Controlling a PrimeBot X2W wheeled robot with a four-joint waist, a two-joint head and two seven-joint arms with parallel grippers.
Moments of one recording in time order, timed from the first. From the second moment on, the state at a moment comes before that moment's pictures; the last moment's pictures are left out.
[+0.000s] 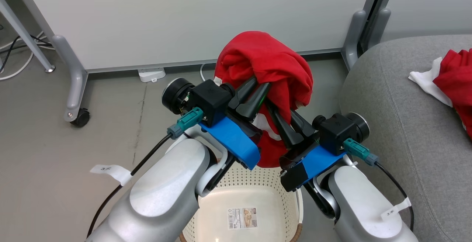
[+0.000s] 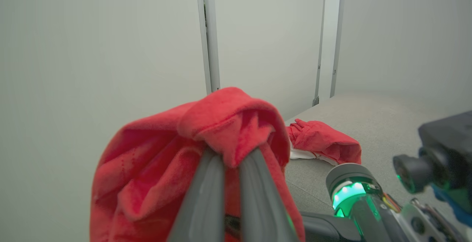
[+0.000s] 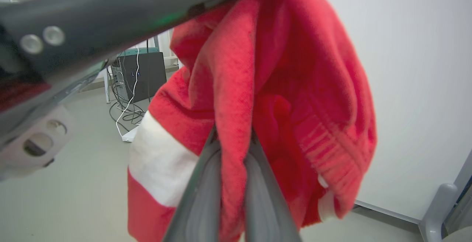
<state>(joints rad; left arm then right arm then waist) -0.69 0.14 -0.78 0.32 -0.54 -0.10 -0.17 -0.50 -0.05 0.44 0.42 0.22 0.13 -0.26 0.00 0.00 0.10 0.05</state>
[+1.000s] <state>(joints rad) -0.68 0.17 -0.80 0.33 -0.54 -0.06 -0.19 -0.47 -0.05 0.35 0.40 0.20 0.13 -0.26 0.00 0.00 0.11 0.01</state>
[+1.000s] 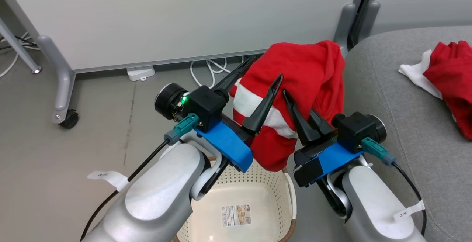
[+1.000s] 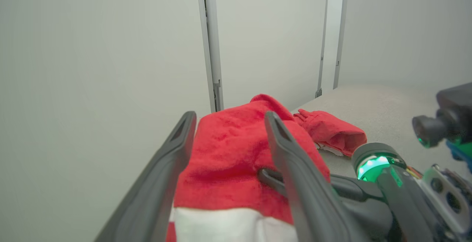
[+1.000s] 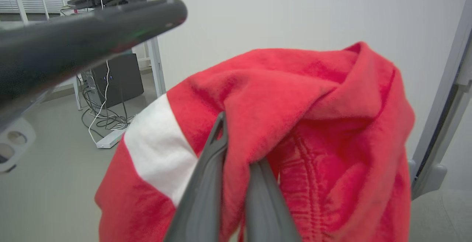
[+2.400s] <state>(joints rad) -0.70 0.21 -0.88 0.33 -0.50 -0.06 -0.16 -0.34 -0.05 0.08 0.24 0.15 0.13 -0.26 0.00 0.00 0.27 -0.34</state>
